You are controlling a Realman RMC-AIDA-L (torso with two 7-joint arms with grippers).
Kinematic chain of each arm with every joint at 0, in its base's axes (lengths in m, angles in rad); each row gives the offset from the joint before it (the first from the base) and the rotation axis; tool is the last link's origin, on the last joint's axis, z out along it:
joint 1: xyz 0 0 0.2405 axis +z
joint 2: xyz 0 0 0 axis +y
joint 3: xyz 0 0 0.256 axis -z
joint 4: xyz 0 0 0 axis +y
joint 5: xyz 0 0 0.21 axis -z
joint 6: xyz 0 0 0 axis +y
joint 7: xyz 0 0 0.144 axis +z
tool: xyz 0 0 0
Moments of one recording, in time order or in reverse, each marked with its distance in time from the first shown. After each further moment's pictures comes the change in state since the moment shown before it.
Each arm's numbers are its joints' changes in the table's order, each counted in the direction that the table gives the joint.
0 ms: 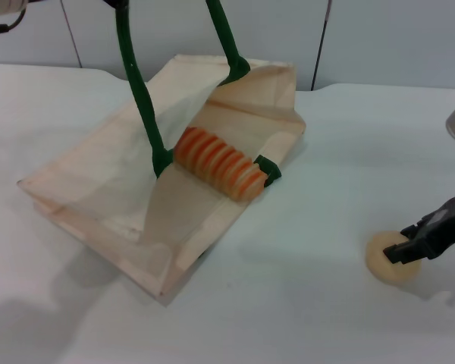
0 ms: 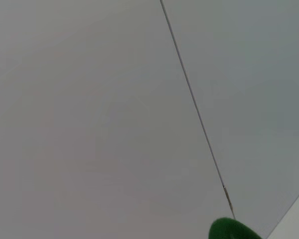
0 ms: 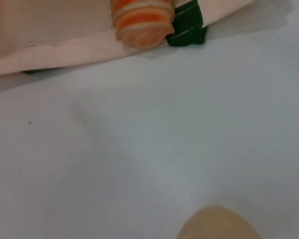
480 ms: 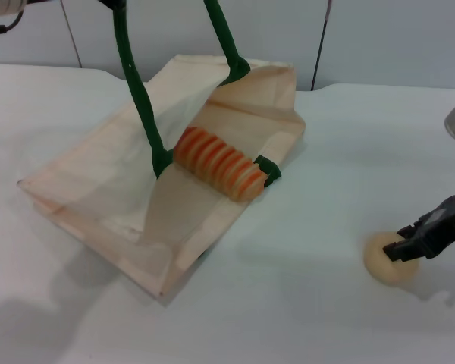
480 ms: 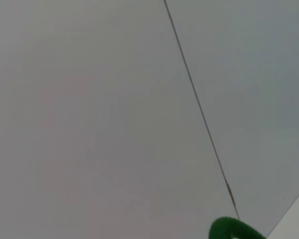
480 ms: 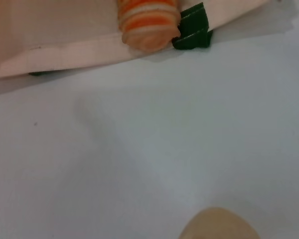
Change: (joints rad) left arm 0.001 0.000 0.000 0.000 -0.014 0.001 -0.002; right arm 0.002 0.001 0.001 -0.008 -0.004 -0.009 -0.003
